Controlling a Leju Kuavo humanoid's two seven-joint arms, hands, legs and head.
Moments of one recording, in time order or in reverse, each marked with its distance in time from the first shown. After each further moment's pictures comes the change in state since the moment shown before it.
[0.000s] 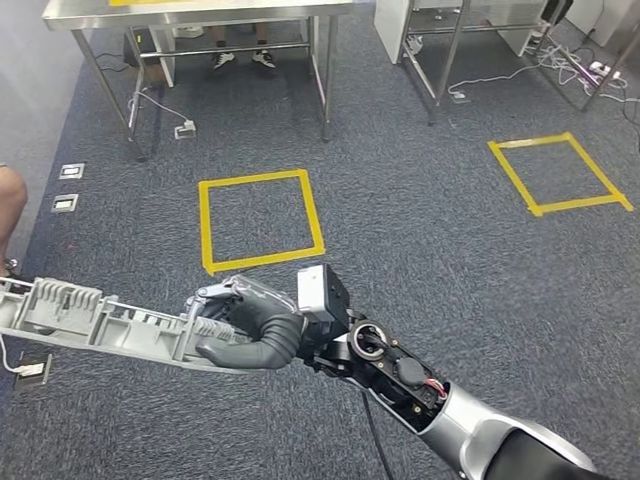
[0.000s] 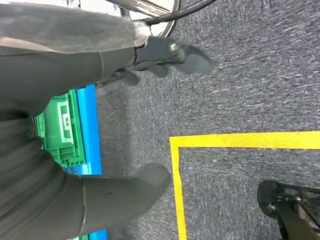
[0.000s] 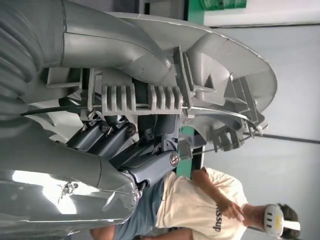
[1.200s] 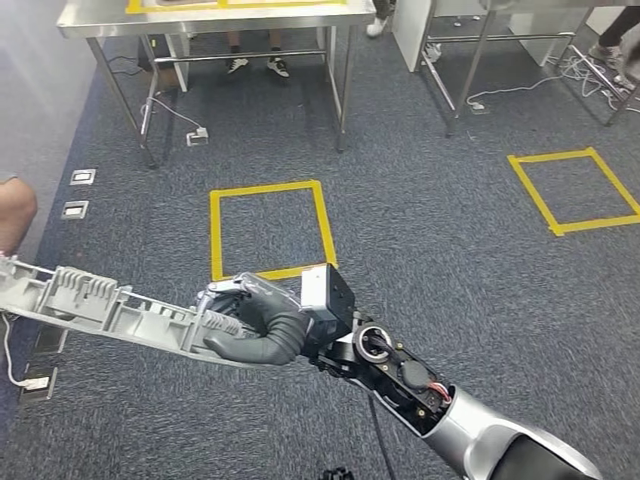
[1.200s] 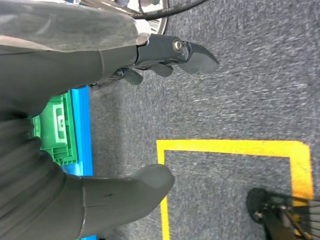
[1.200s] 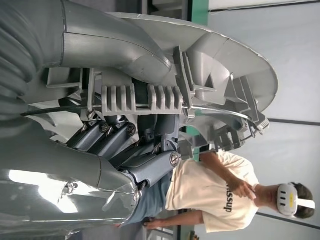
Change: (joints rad) left arm 0.002 0.000 0.004 0.000 0.000 0.000 -0.003; right arm 0.009 -0.001 -0.003 0.018 0.019 -0.053 0.005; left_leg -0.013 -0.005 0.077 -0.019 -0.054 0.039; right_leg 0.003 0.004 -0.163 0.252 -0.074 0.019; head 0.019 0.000
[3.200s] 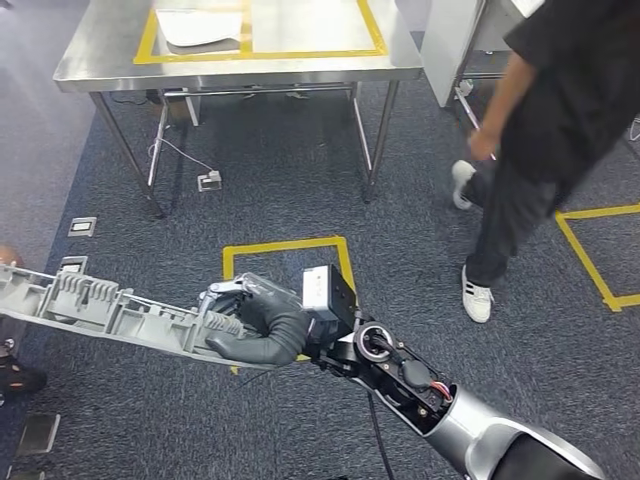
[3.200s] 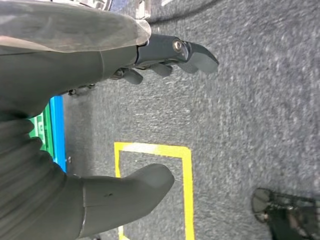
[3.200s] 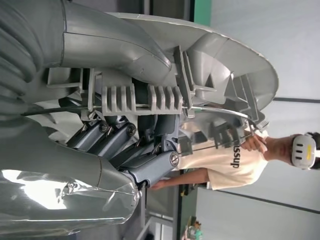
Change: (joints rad) left arm 0.003 0.003 0.006 0.001 0.000 0.009 -0.013; right arm -0.012 -0.006 0.010 0.012 -0.002 0.005 -0.010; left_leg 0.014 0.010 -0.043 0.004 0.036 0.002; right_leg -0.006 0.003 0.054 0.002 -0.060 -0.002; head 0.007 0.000
